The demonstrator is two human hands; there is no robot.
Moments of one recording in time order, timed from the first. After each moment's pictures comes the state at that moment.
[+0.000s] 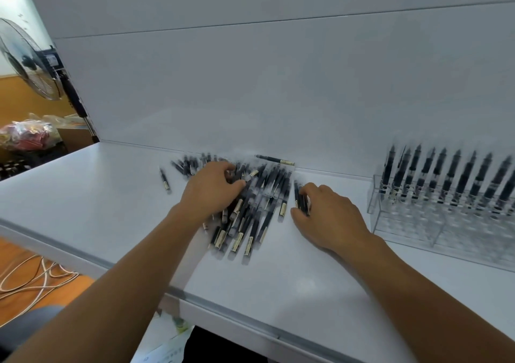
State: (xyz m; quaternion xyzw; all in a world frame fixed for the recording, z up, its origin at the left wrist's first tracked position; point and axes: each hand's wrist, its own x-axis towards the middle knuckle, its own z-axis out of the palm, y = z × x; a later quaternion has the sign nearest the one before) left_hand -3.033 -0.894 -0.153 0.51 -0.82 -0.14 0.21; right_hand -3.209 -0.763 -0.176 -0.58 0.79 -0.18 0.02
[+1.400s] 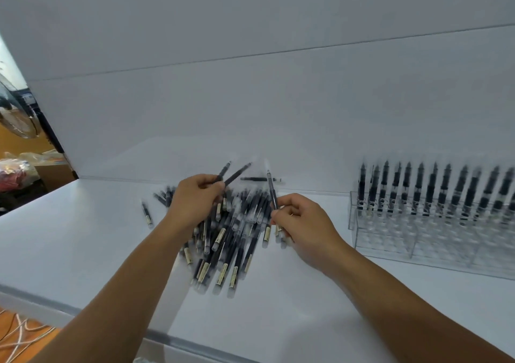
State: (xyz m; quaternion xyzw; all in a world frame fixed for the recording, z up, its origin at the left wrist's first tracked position) left_hand -3.047 -0.890 -0.127 0.46 -0.69 -0.39 0.40; right_hand -3.206 -0.764 -0.166 -0.44 0.61 -0.57 0.33
